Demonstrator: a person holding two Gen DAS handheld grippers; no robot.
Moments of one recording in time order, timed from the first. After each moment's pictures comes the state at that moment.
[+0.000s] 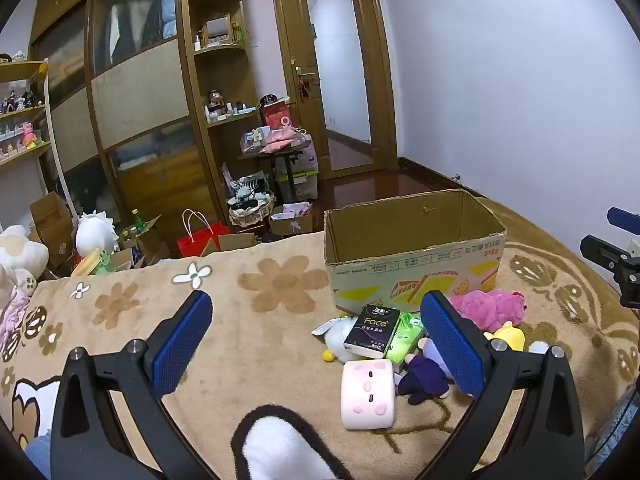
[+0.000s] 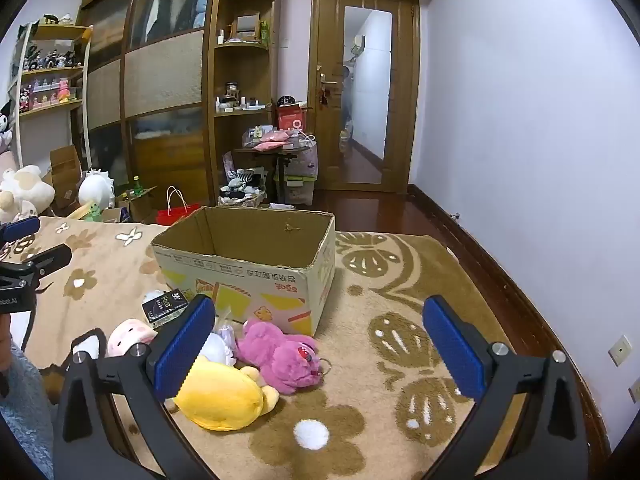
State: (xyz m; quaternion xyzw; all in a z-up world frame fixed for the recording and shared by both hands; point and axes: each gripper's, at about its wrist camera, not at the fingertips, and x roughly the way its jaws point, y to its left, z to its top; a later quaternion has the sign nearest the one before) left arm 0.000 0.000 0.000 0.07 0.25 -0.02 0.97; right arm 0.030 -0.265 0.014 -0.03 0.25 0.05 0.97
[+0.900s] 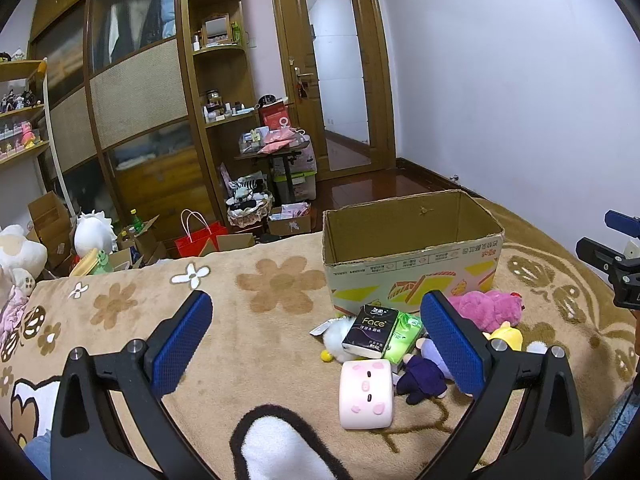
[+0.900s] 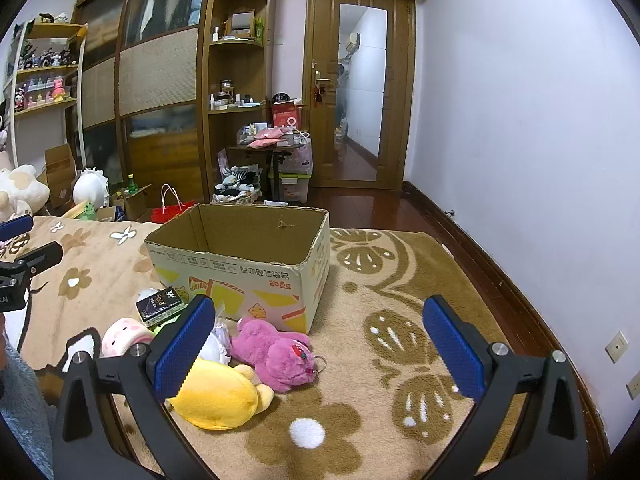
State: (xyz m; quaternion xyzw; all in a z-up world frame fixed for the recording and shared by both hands) left arm -0.001 -0.002 0.001 0.07 0.25 -0.02 0.97; right arm 0.033 -0.268 0.009 -0.03 0.25 0.04 0.97
